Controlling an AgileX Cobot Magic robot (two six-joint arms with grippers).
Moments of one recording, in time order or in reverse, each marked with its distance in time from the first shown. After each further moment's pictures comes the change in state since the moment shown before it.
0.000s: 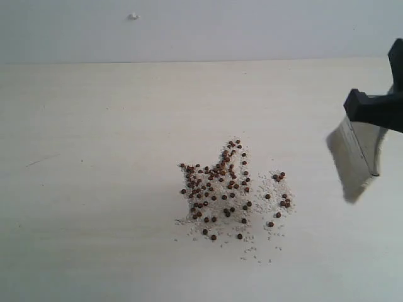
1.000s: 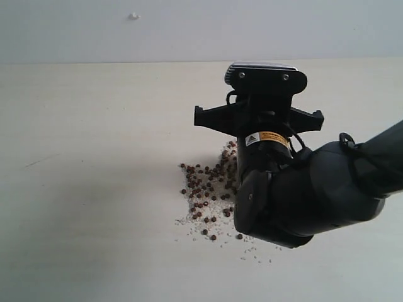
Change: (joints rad) left arm 0.000 0.000 0.000 0.000 0.000 0.000; right arm 0.000 0.876 -0.542 0.070 -0.018 0.264
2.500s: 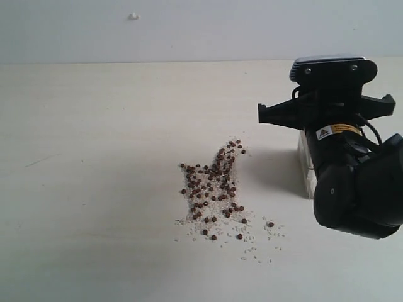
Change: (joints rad) left arm 0.000 0.000 0.000 0.000 0.000 0.000; right arm -0.240 -0.106 0.219 -0.244 -0.038 -0.019
